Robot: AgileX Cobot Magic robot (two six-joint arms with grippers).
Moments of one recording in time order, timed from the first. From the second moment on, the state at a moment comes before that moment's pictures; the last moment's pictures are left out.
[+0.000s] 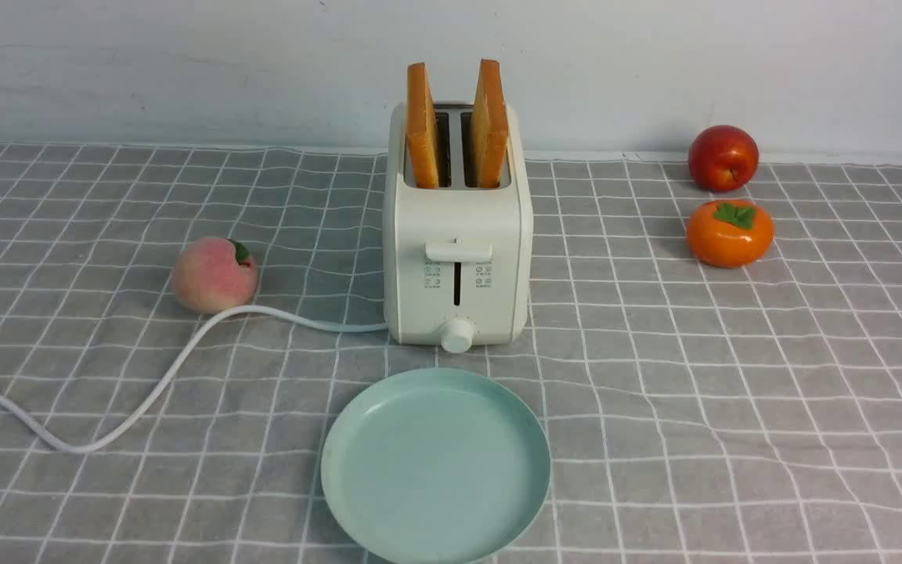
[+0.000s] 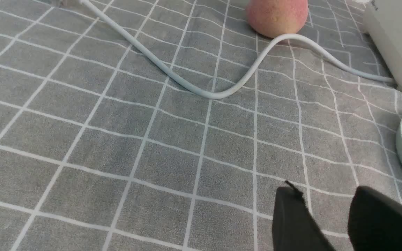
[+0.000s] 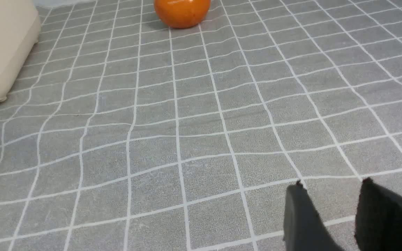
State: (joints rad) right arm -0.05 -0.01 0.01 -0.04 0.39 0.18; left arm -0.01 -0.01 0.03 0.00 0.39 -0.38
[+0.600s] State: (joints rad) right arm -0.05 -0.01 0.01 -0.04 0.39 0.18; left arm -0.01 -0.01 0.03 0.00 0.39 -0.38
